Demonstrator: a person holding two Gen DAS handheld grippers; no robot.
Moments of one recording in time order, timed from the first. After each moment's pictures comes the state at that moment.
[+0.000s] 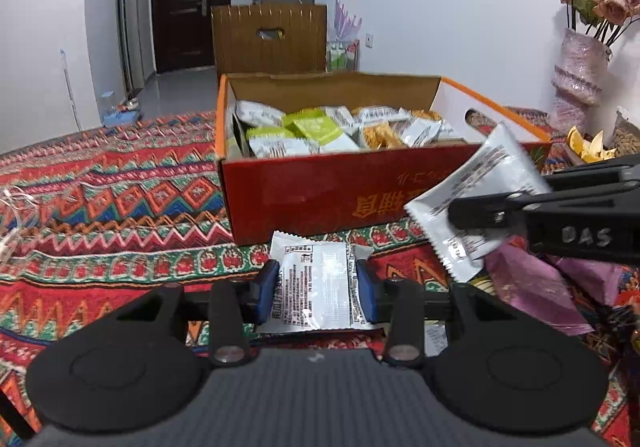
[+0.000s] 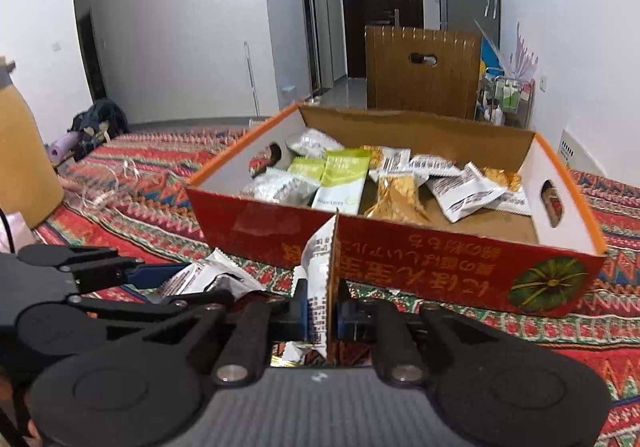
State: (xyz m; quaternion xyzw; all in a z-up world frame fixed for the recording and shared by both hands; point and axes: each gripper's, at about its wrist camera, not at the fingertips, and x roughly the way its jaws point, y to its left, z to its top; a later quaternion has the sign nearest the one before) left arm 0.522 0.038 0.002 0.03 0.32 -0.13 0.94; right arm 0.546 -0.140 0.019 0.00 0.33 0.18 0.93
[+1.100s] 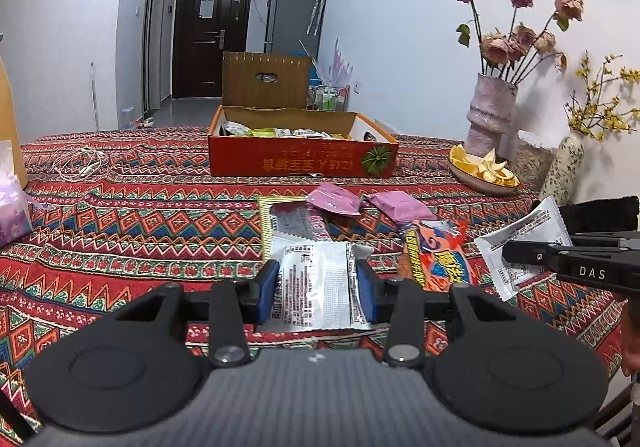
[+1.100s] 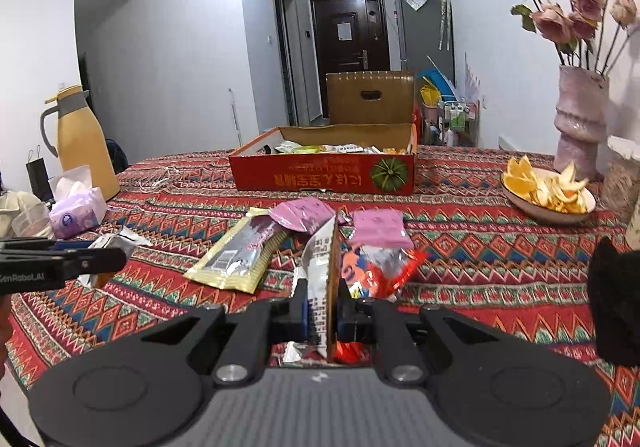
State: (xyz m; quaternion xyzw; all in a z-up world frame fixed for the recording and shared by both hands) left arm 0.229 -0.007 0.065 -0.02 0.26 -0.12 0.96; right arm 0.251 -0.274 0.050 0.03 0.27 0.15 0.95
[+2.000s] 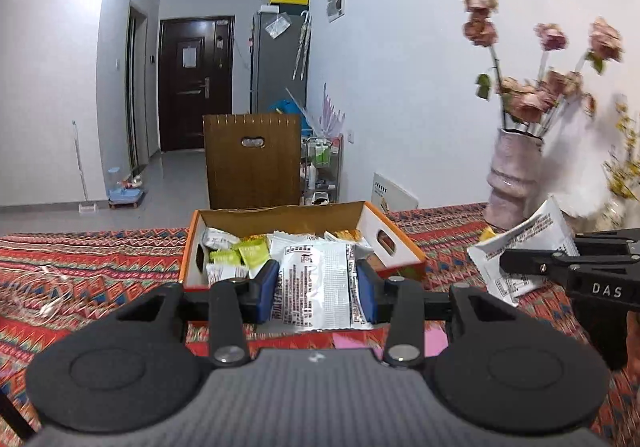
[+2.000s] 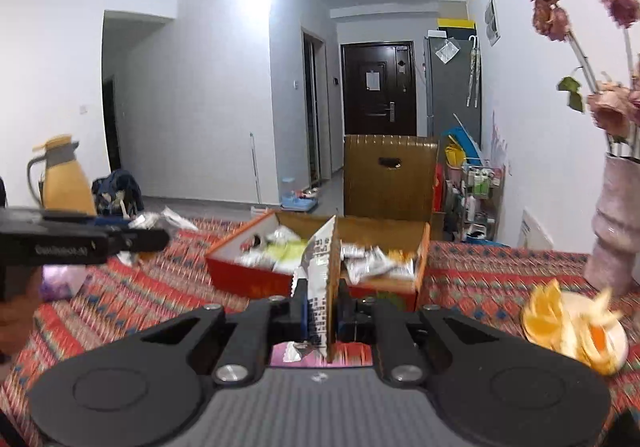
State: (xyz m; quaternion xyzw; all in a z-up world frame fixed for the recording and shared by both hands) left arm 0.422 -0.034 0.129 0.01 0.20 -0.14 0.97; right arm 0.406 -0.286 0.111 0.01 0.19 0.19 0.96
